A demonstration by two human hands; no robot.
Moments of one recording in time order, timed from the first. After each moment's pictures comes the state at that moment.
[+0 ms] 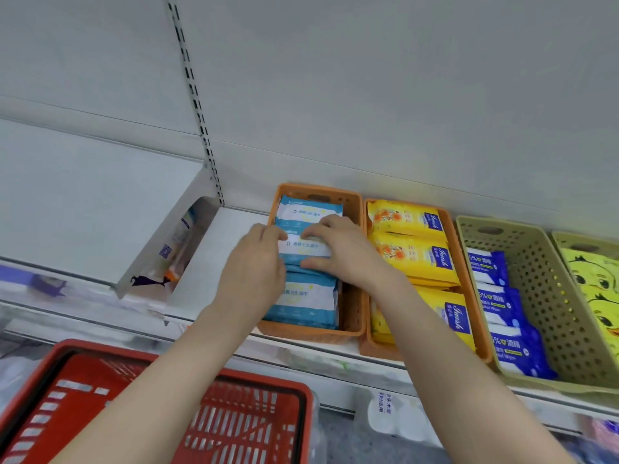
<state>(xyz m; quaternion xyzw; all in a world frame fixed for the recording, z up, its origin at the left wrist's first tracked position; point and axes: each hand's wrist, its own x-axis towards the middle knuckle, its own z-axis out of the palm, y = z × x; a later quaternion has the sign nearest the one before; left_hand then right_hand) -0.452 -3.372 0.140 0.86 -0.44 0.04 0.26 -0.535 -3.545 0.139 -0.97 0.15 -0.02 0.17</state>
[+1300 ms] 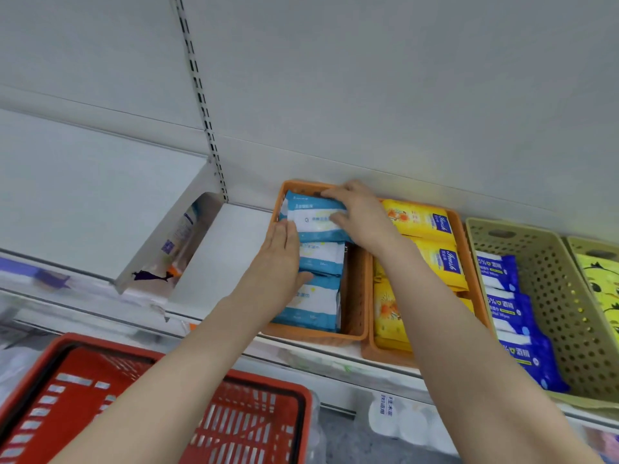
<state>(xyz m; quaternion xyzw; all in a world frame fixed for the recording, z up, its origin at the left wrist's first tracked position) -0.458 -3.398 0.135 0.87 -0.46 -0.13 0.12 -0.501 -3.592 0.144 -0.95 0.21 -0.09 0.21</state>
